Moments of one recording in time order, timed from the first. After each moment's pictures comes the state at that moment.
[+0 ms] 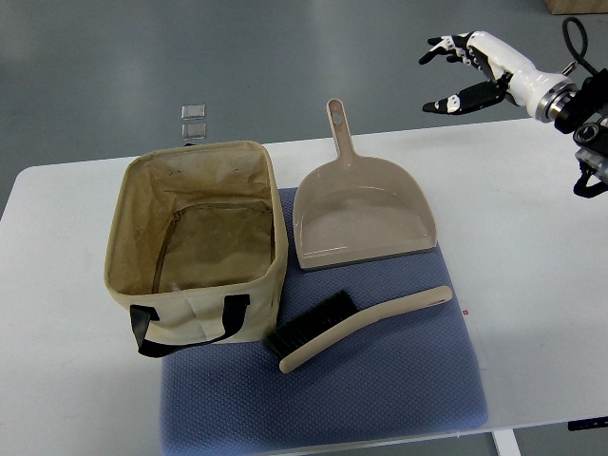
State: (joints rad) left arm 0.00 0.00 -0.21 -0.16 -0.06 -0.02 -0.04; right arm 1.14 -0.61 0.10 0.95 -0.71 -0.04 0.38
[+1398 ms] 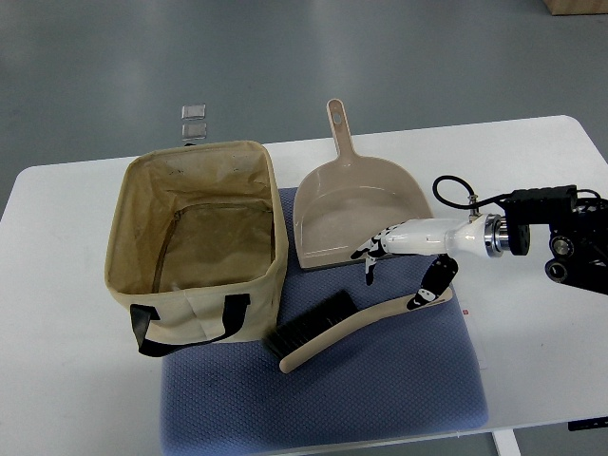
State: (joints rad) left arm 0.00 0.00 -0.21 -0.16 -0.06 -0.02 -0.04; right arm 1.05 -0.65 -0.08 1.31 -1.40 0.07 0.38
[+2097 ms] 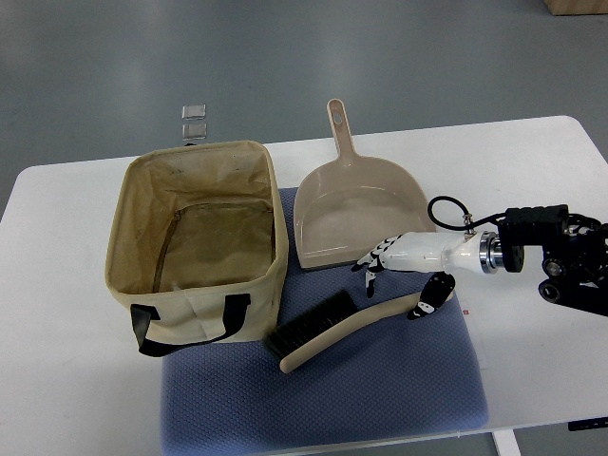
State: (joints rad) left arm 0.00 0.00 -0.21 -0.16 -0.06 -0.02 -0.04; right arm 1.00 -0.62 -0.08 1.28 -1.51 0.00 0.38
